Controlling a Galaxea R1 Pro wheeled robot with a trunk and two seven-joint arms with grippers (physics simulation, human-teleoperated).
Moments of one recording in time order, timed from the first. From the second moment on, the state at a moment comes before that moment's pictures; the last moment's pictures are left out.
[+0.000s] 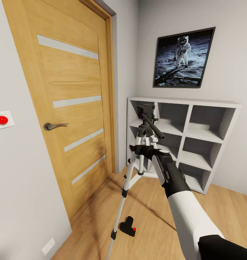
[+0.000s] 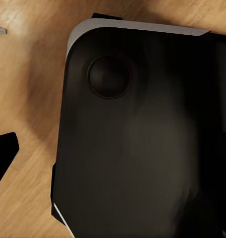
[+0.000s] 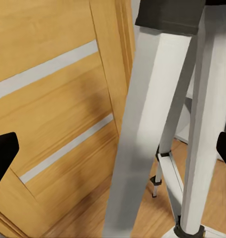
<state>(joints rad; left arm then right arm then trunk) 0.01 0.00 0.01 -0.05 0.15 -0.04 0.00 -0.87 0.17 0.02 -1.01 -0.04 0.54 0.16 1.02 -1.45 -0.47</state>
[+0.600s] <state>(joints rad) 0.01 0.00 0.01 -0.05 0.15 -0.04 0.00 -0.87 0.17 0.03 -1.01 -0.04 0.54 0.15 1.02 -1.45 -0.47</state>
